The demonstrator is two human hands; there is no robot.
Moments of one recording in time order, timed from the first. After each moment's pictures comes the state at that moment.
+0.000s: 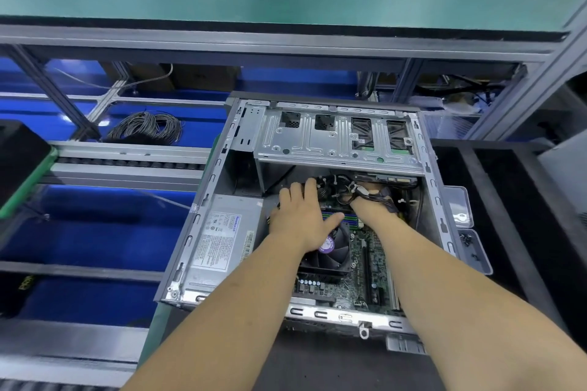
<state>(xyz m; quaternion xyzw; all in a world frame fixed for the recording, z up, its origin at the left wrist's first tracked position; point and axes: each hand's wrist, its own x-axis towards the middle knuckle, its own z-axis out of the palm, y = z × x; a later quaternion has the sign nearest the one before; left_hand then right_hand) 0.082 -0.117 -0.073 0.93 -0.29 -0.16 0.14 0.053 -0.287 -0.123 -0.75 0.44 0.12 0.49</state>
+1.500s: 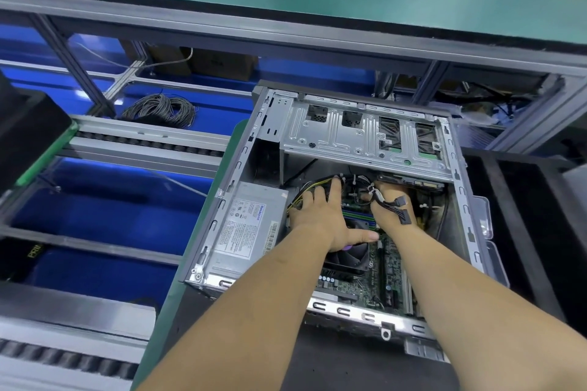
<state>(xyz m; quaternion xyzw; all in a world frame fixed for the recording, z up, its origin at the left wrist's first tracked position) 0.081 -0.120 -0.067 0.91 -0.27 -0.30 0.09 0.042 -0.283 -0.121 -0.87 0.33 -0.05 0.36</state>
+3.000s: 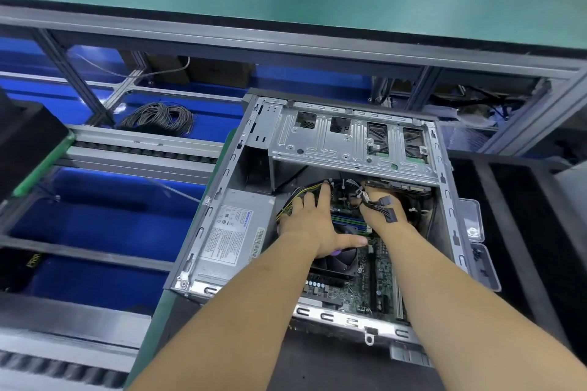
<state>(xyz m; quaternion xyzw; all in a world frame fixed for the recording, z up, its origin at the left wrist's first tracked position) 0.081 -0.120 -0.074 0.92 -0.27 -0.29 0.10 0.045 -0.283 -0.108 -0.88 0.33 0.03 0.33</state>
